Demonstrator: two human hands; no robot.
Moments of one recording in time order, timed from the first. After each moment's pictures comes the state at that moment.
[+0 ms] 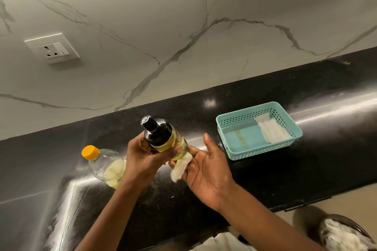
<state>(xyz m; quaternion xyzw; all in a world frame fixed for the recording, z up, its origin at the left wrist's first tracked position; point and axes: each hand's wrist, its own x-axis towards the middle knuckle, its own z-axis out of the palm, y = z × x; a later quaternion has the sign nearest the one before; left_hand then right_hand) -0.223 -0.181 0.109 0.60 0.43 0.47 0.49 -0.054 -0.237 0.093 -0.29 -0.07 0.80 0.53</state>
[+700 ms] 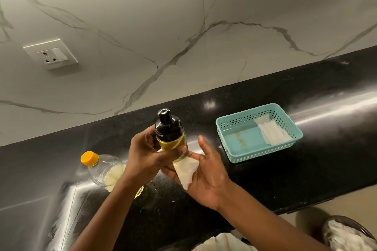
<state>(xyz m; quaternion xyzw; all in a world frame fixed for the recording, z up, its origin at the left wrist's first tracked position) -0.217 -0.168 0.127 0.67 0.41 0.42 0.45 -0.055 -0.227 0.097 -0.26 0.00 0.83 0.50</state>
